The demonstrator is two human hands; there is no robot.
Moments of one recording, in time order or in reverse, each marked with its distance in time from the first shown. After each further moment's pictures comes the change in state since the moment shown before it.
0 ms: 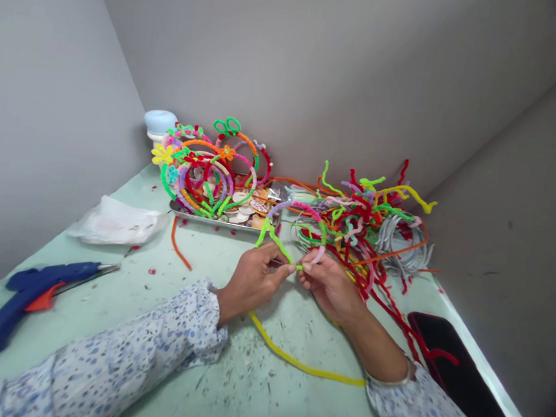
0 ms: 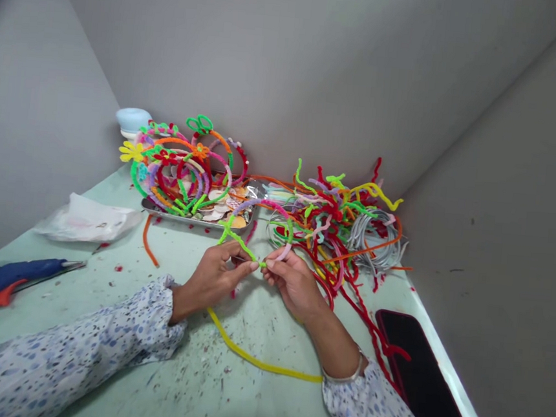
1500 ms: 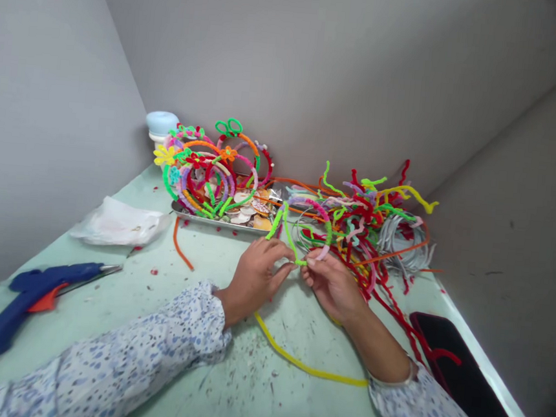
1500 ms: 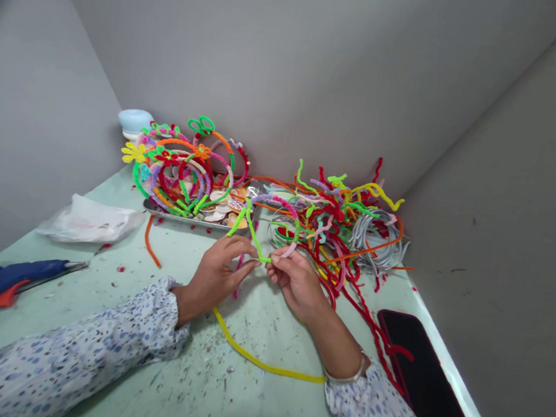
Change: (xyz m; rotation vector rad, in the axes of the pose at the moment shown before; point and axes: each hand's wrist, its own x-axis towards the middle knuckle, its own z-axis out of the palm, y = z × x) left_hand 0.000 -0.006 0.000 0.181 0.103 0.231; right_hand 0.003 0.002 0.000 0.079 0.055 0.003
